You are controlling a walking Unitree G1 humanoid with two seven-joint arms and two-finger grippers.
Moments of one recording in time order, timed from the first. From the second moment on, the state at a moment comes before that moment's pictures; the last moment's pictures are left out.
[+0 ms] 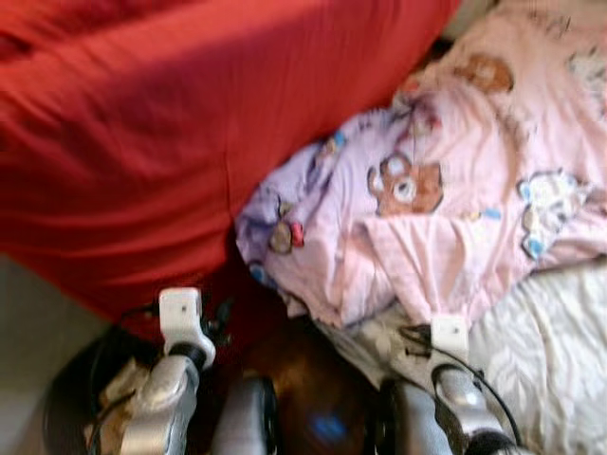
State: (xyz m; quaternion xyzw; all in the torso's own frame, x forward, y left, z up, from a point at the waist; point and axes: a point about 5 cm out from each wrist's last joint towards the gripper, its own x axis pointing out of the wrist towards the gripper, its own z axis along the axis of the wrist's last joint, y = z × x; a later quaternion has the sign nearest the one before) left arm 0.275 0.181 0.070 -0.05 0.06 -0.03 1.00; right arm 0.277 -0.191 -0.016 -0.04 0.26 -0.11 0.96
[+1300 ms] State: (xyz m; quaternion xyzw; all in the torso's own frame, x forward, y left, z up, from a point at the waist) left arm 0.272 0.198 0.014 -0.07 0.13 0.02 0.99; right arm 0.265 -0.185 -0.011 0.09 0.17 -0.09 0.98
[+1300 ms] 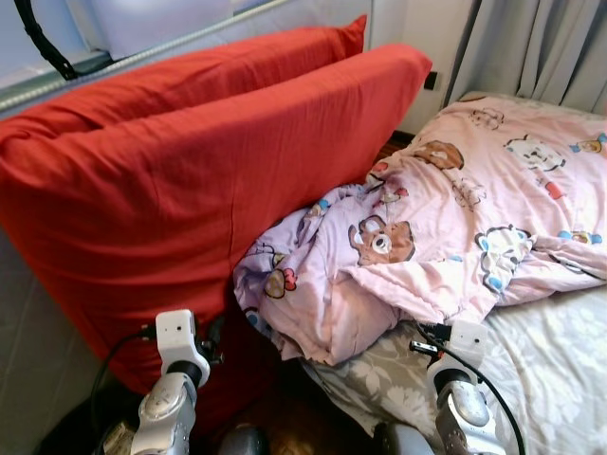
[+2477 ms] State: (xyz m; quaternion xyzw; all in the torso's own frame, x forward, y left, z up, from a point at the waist) left arm 0.212 0.216 -0.055 -0.06 0.31 0.08 0.94; right arm 0.258 -0.187 -0.018 0.07 0.19 -0.07 0.98
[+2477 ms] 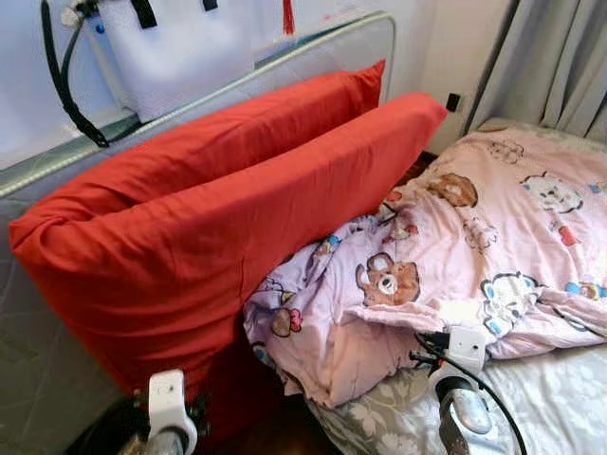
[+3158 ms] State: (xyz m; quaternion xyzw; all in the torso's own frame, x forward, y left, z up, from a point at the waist) left arm 0.179 0.214 -0.077 -0.07 0.38 0.11 0.91; right arm 0.257 -0.186 -0.018 0.06 0.18 -0.07 0.98
